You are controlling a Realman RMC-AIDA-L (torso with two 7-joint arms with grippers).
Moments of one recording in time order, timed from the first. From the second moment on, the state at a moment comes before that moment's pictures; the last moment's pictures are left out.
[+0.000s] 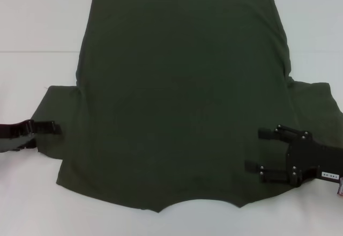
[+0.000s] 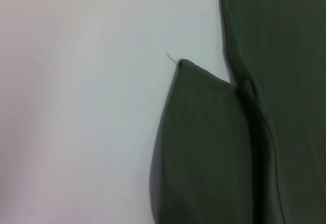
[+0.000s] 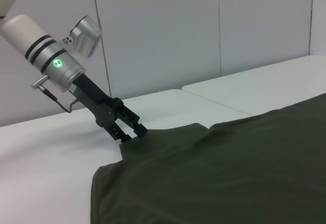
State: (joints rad) left arm -0.60 -1.98 0.52 0.64 2.51 1.17 -2.49; right arm 0.40 2.09 -0.72 -0.64 -1.92 -1.52 1.12
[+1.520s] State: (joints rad) left arm -0.62 -2.00 0.62 0.66 2.51 1.10 -2.47; right arm 0.41 2.09 -0.72 -0.63 -1.91 -1.52 1.12
